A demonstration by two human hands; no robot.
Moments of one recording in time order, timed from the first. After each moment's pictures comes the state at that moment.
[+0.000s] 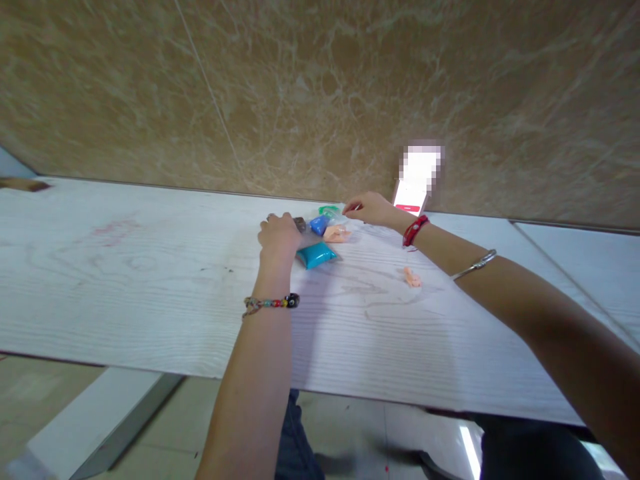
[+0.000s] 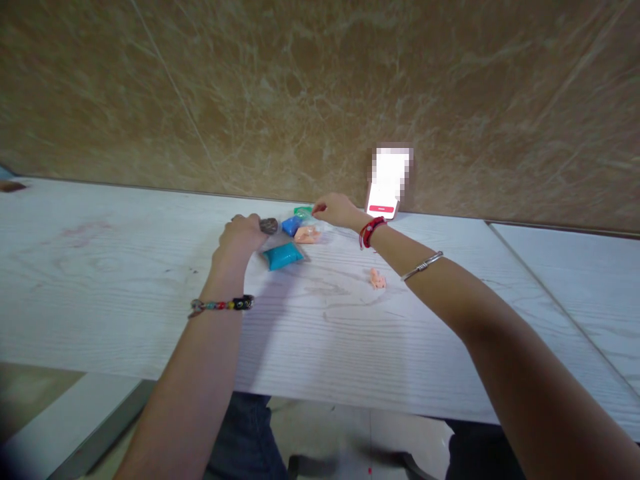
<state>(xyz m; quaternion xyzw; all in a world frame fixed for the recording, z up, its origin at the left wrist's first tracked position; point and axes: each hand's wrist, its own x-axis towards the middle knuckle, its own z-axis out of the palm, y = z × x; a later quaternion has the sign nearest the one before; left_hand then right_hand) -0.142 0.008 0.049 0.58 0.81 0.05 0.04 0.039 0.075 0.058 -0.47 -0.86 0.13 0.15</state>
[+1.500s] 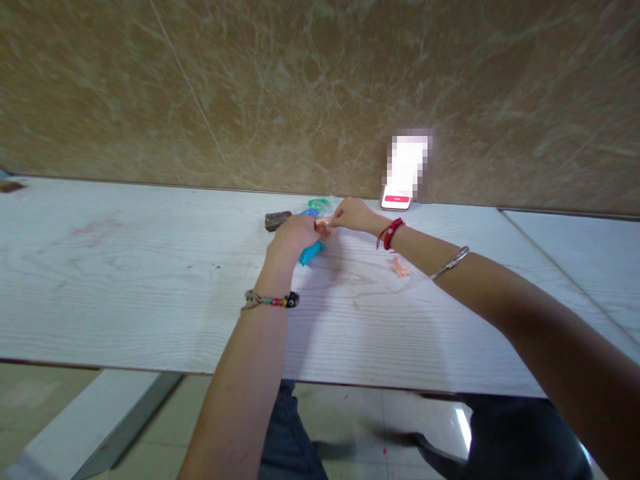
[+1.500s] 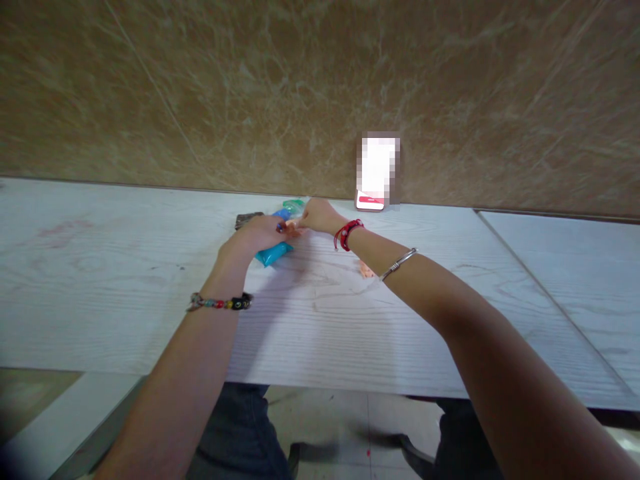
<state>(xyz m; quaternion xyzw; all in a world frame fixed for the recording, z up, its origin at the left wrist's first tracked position) -0.111 0.011 0.045 0.74 0.67 0.00 0.07 0.027 0.064 0.040 -0.50 -0.86 0.08 0.09</state>
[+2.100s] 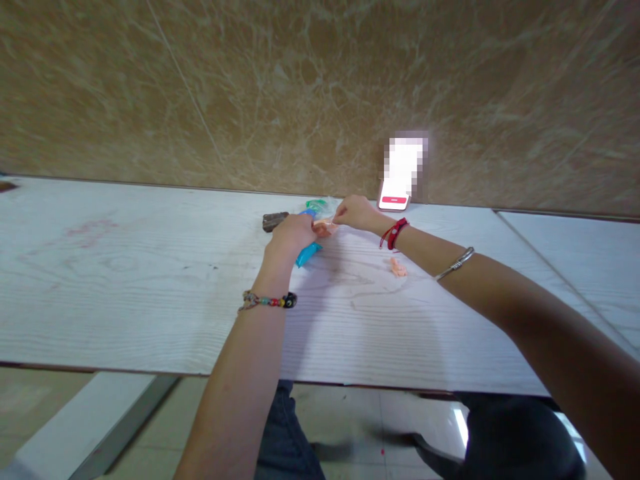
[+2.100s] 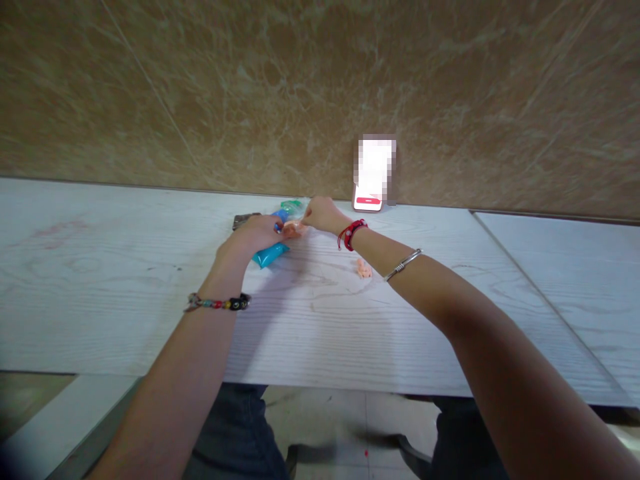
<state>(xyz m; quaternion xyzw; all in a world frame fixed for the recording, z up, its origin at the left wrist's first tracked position) -0.111 0.012 0.044 0.73 0.68 0.01 0.06 0.035 0.062 0.044 -0.52 -0.85 0.05 0.10</state>
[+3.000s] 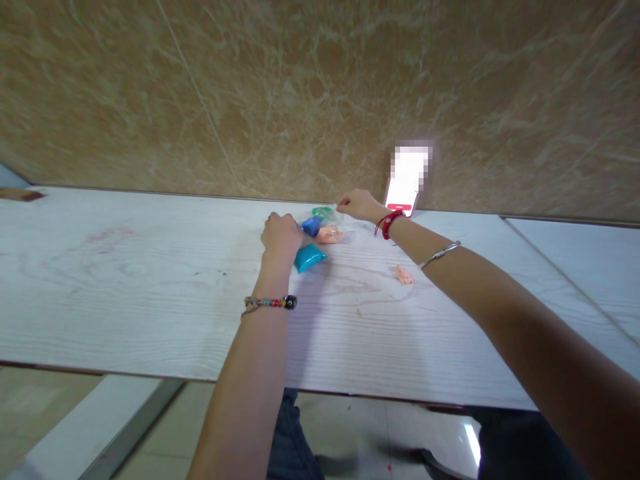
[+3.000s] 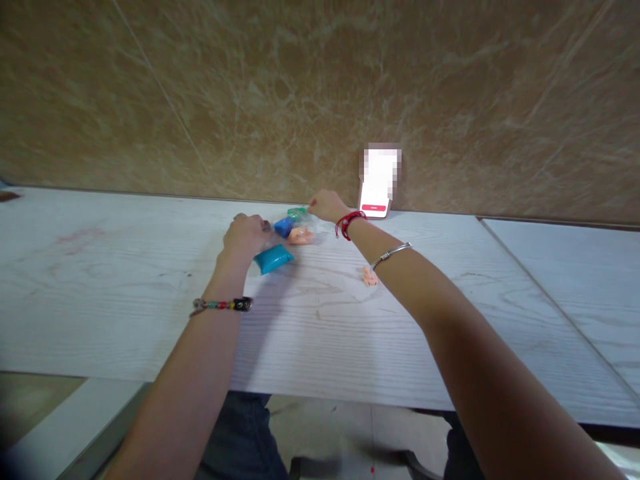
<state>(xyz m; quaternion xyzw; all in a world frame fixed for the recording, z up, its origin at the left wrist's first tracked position) -0.130 0.011 0.044 0.61 0.79 0.10 0.02 0.032 0.091 0.055 -0.53 -0.84 0.05 0.14</state>
